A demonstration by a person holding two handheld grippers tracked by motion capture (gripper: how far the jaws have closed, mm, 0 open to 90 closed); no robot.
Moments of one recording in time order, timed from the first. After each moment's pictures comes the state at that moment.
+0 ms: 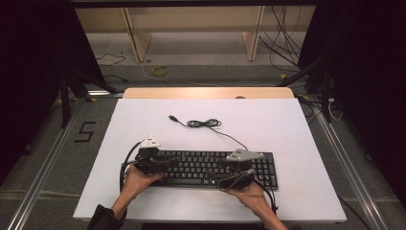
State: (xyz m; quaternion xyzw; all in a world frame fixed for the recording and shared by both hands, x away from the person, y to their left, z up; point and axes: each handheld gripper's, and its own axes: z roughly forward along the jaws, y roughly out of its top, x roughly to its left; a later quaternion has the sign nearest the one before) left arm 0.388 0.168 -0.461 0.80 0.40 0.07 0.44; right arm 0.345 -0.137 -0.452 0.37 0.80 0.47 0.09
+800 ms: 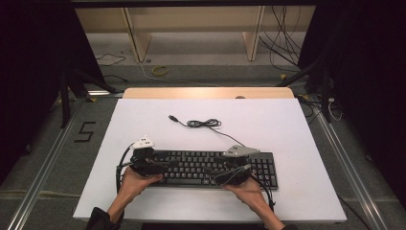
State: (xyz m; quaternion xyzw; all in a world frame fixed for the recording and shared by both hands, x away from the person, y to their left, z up) left arm 0.378 0.177 -0.453 0.78 0.41 0.06 0.48; right arm 0.355 -0.129 -0.449 0.37 0.80 0.46 0.09
